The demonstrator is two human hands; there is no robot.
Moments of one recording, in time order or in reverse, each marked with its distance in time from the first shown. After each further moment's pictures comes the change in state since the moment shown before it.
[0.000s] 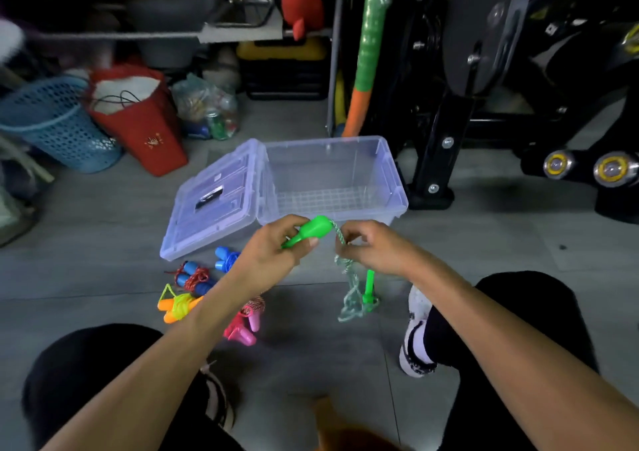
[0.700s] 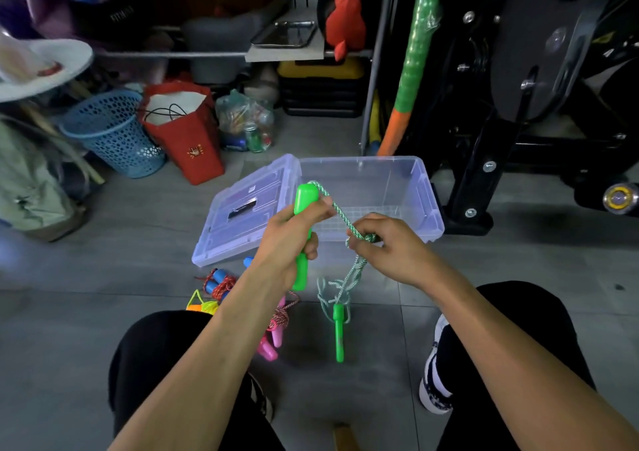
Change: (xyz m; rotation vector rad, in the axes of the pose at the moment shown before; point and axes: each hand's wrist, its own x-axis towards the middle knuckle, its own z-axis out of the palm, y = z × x) left_hand 0.023 0.039 -0.023 -0.663 0.279 -0.323; right_hand 0.032 -0.036 0.001 -0.091 0.115 -0.241
